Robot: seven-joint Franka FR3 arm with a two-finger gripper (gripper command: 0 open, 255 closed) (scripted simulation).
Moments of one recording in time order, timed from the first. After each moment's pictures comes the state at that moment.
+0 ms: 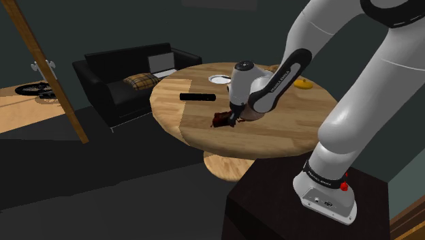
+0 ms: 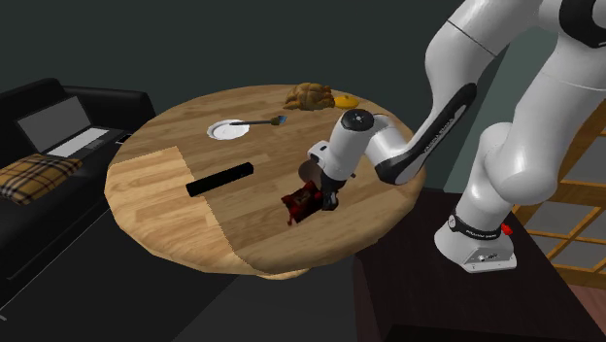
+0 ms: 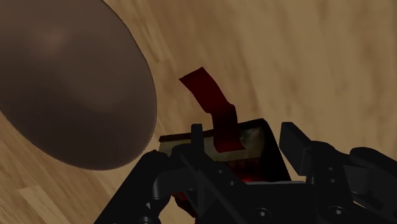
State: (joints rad) arm -0.25 -0.09 0.13 -2.73 -0.63 2.78 0.29
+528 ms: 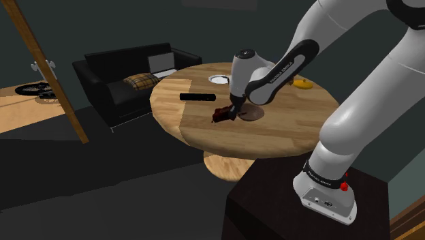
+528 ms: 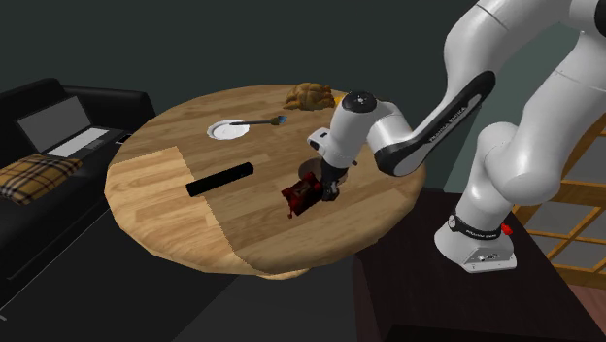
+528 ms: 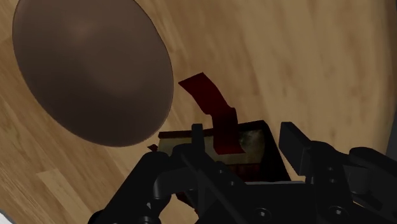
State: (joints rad) arm -0.19 -0.21 0.11 -2.73 -0.47 2.67 0.15
